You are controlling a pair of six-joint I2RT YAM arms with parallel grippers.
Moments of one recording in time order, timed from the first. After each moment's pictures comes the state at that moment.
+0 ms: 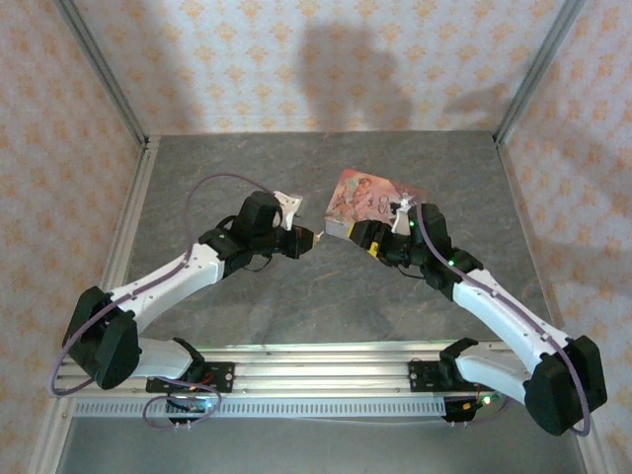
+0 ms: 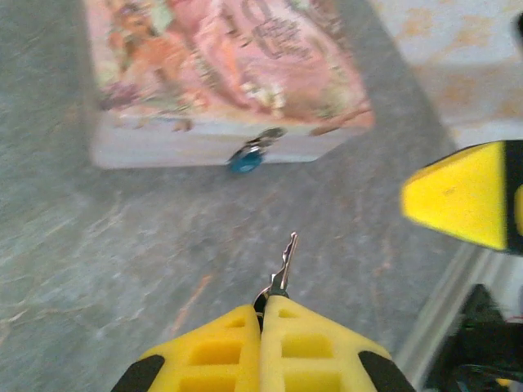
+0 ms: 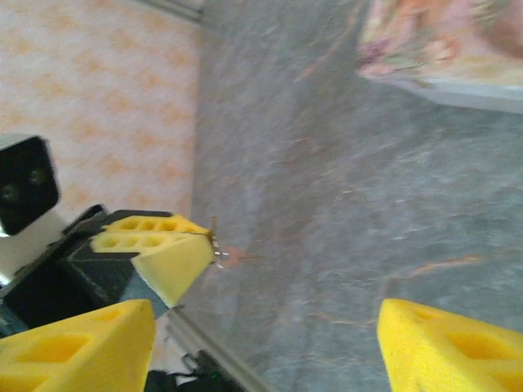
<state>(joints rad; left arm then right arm) -0.57 1.32 0.92 -0.21 0.39 -0.45 0.47 1.06 0.71 -0.14 -0.54 0.95</state>
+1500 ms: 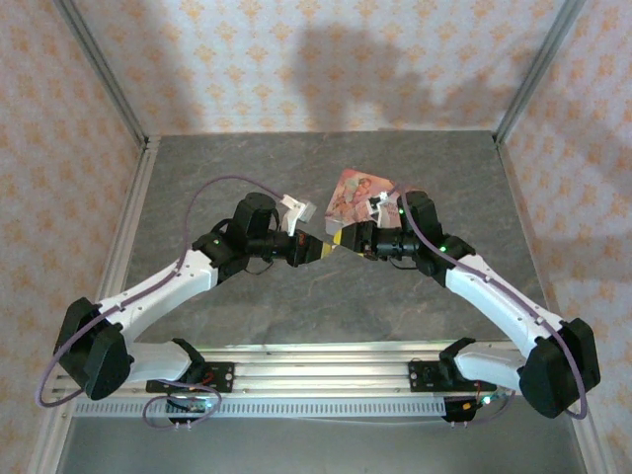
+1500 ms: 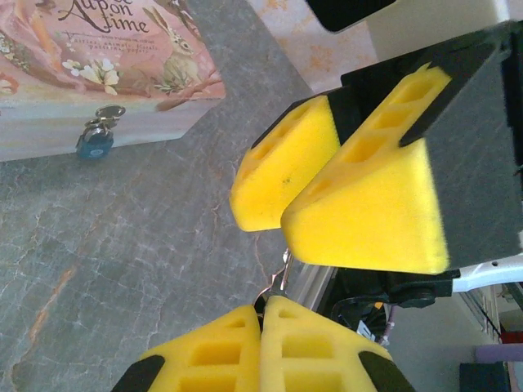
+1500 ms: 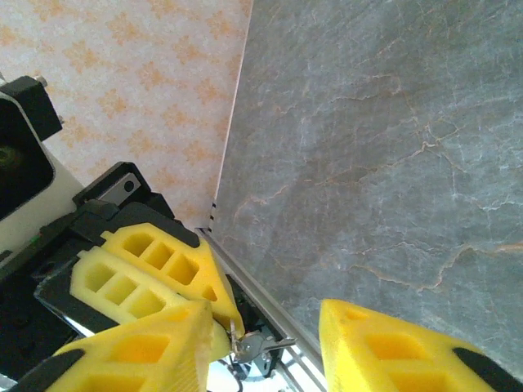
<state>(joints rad) -0.60 1.26 0.92 -0.20 0.62 -0.46 0.51 1.15 0.83 -0.24 -0.69 0.82</state>
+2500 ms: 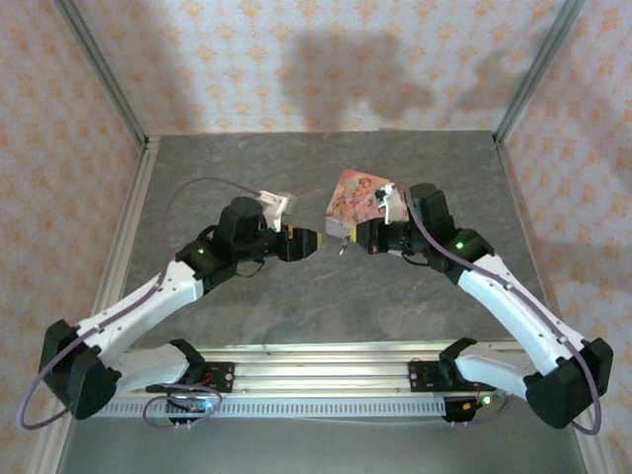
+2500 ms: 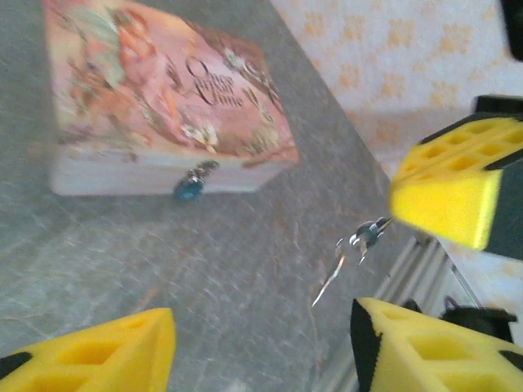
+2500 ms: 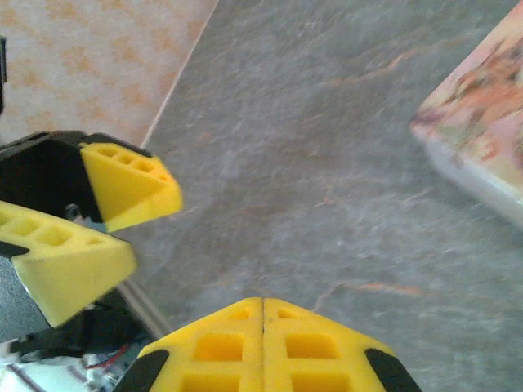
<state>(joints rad) -0.61 1.12 0.88 -0.23 0.31 -0.54 0.53 1.08 1.04 -0.57 -0.42 0.41</state>
